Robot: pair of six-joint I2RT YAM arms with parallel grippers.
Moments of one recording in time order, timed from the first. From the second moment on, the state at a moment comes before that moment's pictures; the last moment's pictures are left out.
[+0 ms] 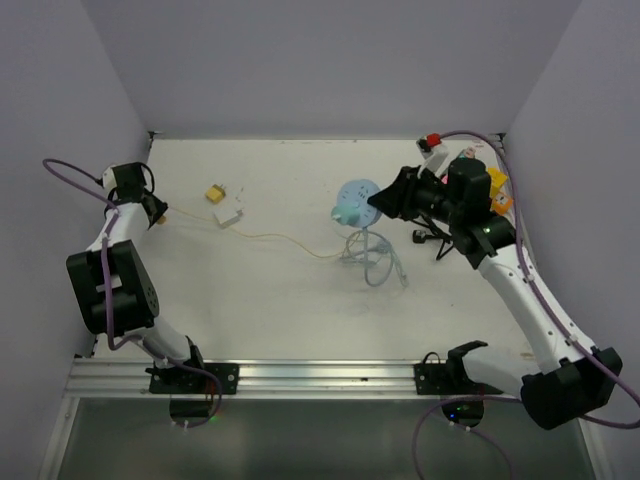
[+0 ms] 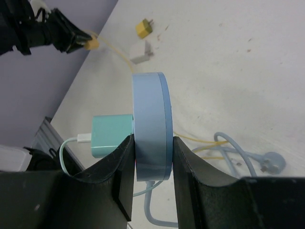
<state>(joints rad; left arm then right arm) 0.33 1.64 1.11 -0.29 -0.19 -0.59 0.36 1.16 1.09 -0.30 -0.46 0.42</state>
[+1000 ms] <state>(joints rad) 0.21 1.75 1.02 -0.09 0.24 -0.52 0.41 1.34 0.93 -0.26 -0.46 0.43</state>
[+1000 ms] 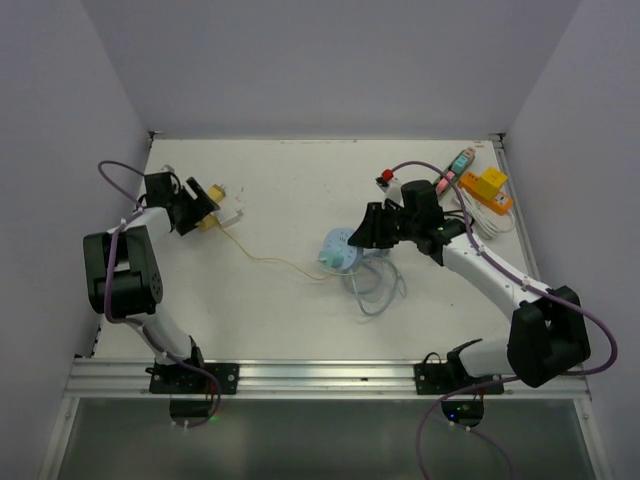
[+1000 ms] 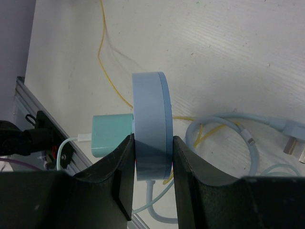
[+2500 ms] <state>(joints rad) -0.60 1.41 0.74 -0.28 0.05 -0.80 0.43 1.40 0.93 -0.24 -0.38 0.44</state>
